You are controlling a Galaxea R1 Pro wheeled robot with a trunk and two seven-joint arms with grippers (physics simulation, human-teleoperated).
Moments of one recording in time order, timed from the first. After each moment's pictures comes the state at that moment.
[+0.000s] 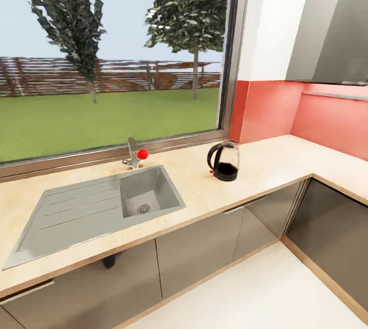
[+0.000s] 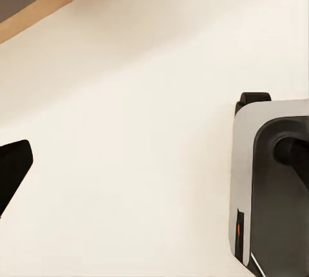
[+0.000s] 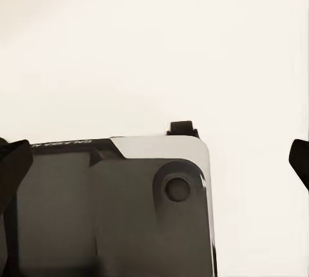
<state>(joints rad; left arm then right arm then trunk) -0.13 0.19 0.29 -0.06 -0.31 -0.16 0.00 -0.30 -0.06 0.29 -0.05 -0.41 0.03 0.10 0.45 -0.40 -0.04</state>
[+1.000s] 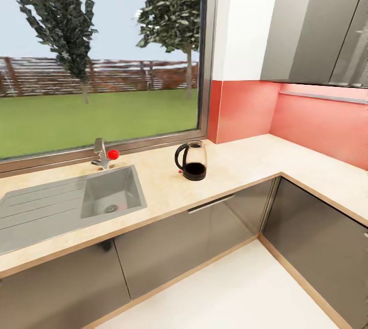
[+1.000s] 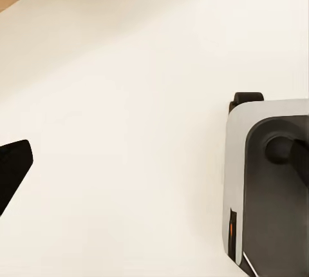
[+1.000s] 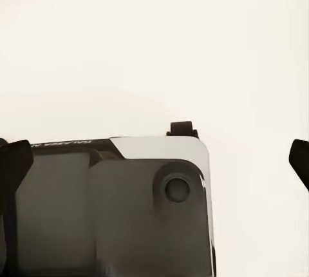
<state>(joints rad) -0.13 0.18 0.29 -0.06 -0.31 -0.16 0.00 -0.30 -0.06 0.29 -0.05 -0.40 0.03 0.10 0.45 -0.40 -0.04</state>
